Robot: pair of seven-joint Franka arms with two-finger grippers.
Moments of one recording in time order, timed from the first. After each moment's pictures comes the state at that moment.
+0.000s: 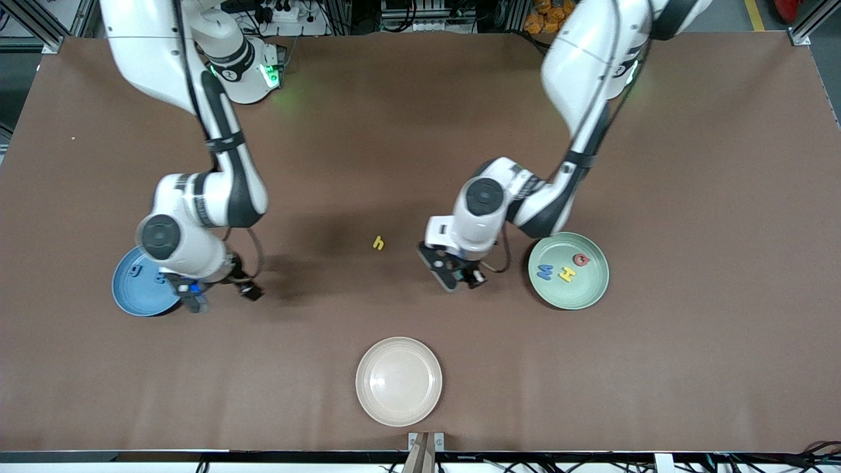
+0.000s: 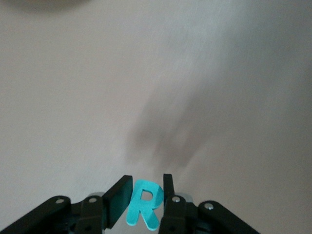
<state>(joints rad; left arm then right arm) -0.53 0.71 -0.08 -1.61 0.06 2.42 0.38 0.59 0.55 -0.35 -1.82 0.26 2.25 0.85</state>
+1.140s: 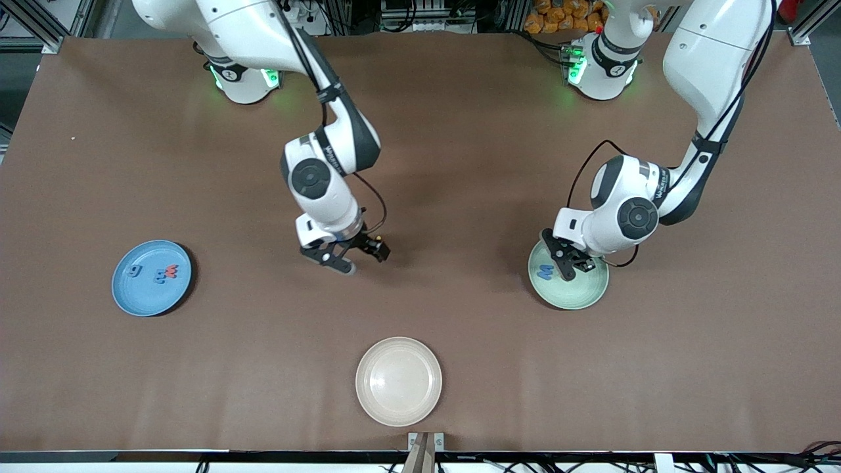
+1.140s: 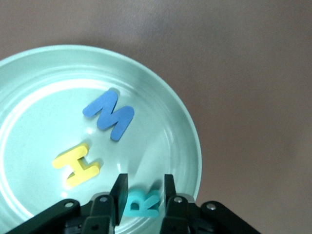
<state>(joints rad) -0.03 0.50 -0.29 -2.01 0.06 2.37 0.79 0.89 0.58 -0.29 -1.84 0.33 2.47 0.81</state>
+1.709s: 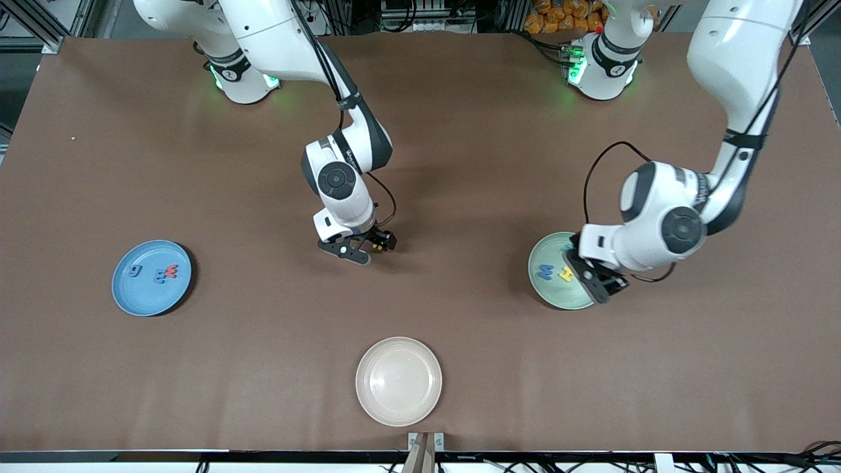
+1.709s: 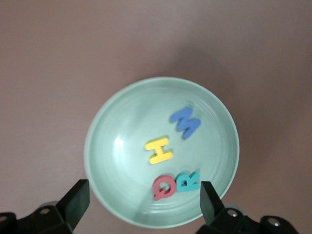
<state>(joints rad) 0.03 0.49 -0.28 -1.74 0.01 2.17 0.65 0.92 0.64 -0.29 -1.85 0.33 2.49 0.81</state>
